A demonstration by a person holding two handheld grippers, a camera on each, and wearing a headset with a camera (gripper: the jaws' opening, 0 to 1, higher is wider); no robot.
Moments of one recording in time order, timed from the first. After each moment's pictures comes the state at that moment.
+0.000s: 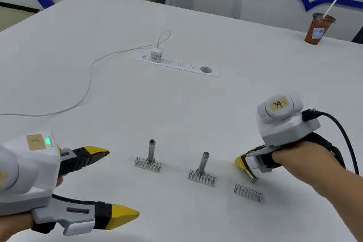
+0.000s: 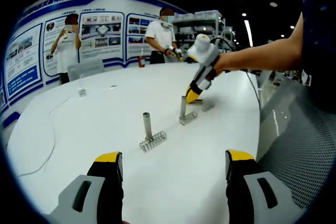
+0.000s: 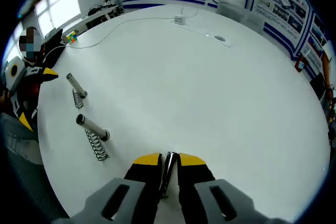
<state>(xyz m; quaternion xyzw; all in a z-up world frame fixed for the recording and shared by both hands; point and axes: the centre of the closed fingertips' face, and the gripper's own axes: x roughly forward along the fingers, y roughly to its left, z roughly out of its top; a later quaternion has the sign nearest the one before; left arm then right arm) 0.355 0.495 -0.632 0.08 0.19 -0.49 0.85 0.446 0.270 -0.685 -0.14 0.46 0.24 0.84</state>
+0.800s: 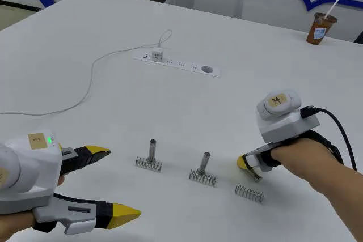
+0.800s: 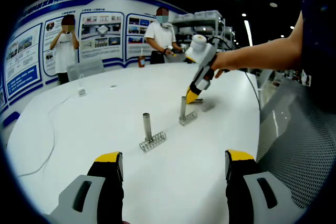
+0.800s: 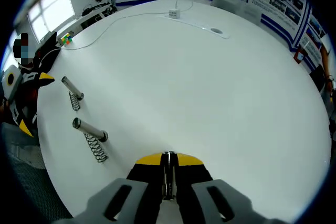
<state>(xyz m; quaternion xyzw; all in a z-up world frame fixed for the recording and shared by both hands) 0.355 0.492 -0.631 0.08 0.19 -0.49 0.85 0.445 0.267 -0.687 -0.13 0.49 0.23 0.83</state>
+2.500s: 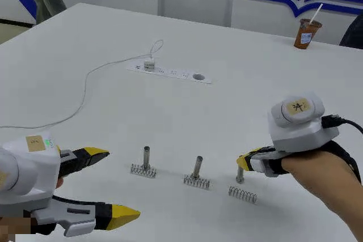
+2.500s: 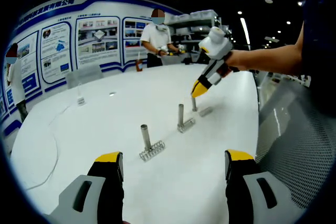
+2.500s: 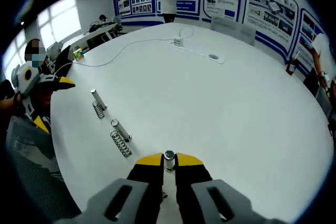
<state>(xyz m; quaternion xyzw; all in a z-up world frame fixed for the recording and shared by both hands) 0.356 0.487 -0.614 0.10 0.18 -0.49 0.85 0.417 0.273 -0.637 -0.11 0.40 0.24 0.88</state>
